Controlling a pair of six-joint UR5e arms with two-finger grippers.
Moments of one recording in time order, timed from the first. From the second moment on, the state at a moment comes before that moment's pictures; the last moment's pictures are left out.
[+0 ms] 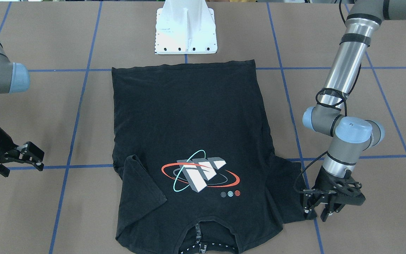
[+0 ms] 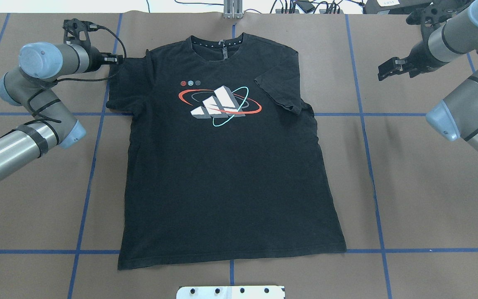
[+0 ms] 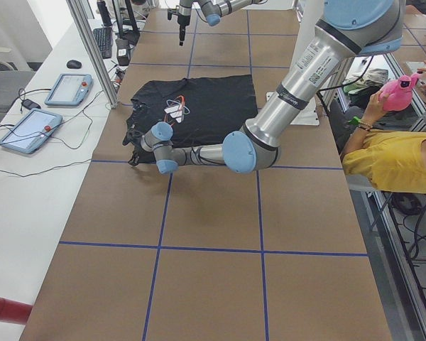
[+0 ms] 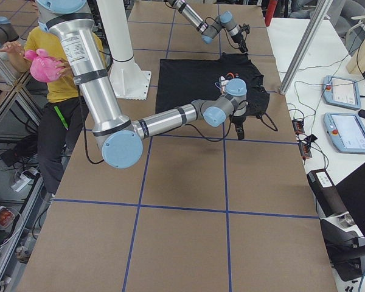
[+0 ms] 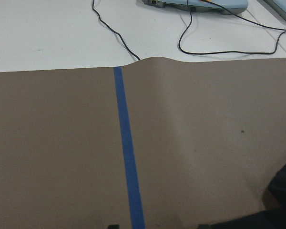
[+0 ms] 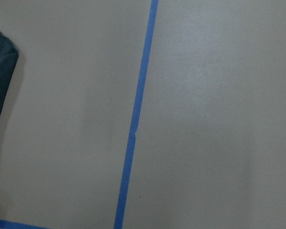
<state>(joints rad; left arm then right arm) -0.90 -2.27 -0.73 -2.84 -1.68 -0.91 1.07 -1.22 1.52 -1.15 2.11 0.69</state>
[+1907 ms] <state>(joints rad) -0.92 -2.25 -0.90 -2.83 -1.73 -0.95 1.07 -1.22 1.52 -1.15 2.11 0.70</state>
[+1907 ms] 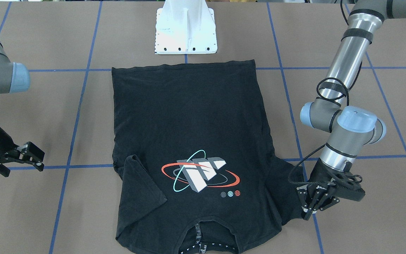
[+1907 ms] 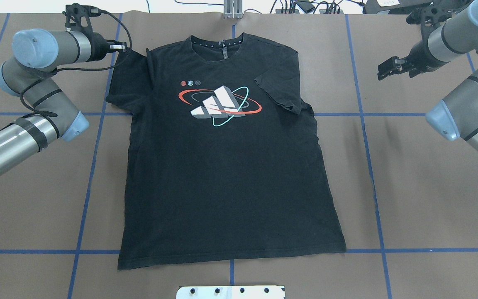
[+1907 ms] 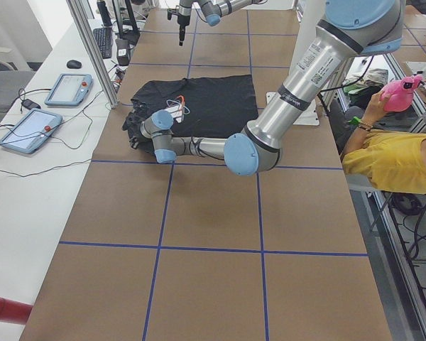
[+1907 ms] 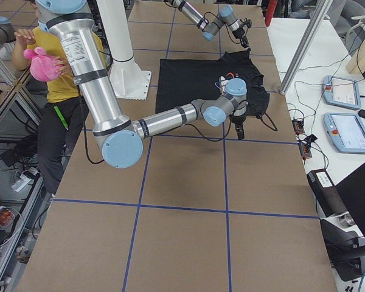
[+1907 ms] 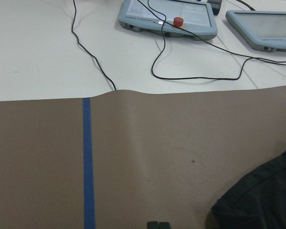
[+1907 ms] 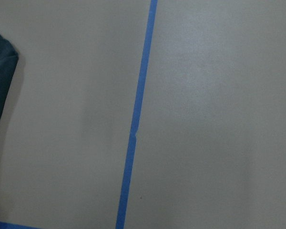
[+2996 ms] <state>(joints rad) -0.88 -2.16 -1.29 -2.48 -1.80 -1.15 1.07 -1.22 1.52 -1.15 2.11 0.71</state>
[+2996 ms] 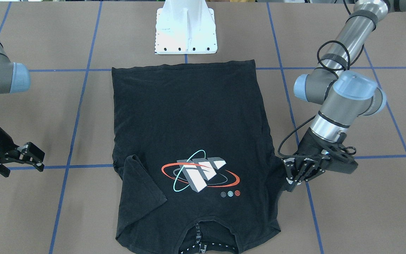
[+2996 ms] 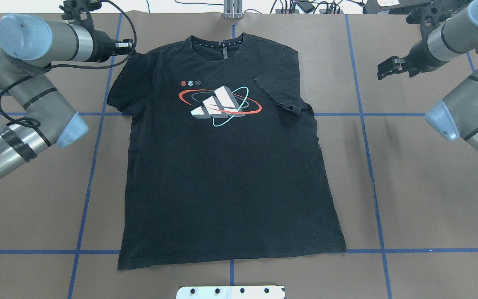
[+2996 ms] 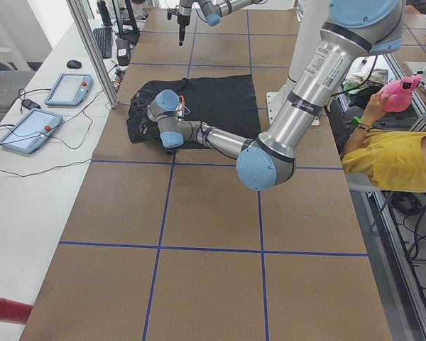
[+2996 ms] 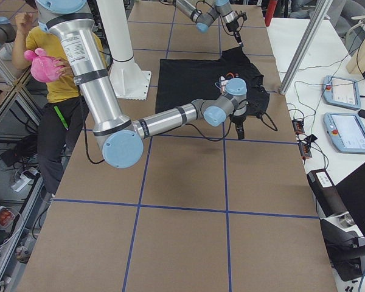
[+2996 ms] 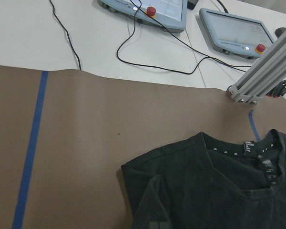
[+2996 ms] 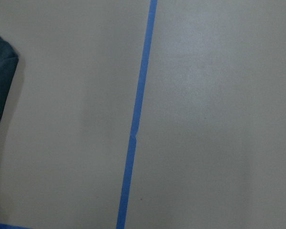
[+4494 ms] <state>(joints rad) -0.74 -2.35 -1.19 -2.39 -1.64 -1.09 1.06 -1.21 1.53 -1.15 2.11 0.73</state>
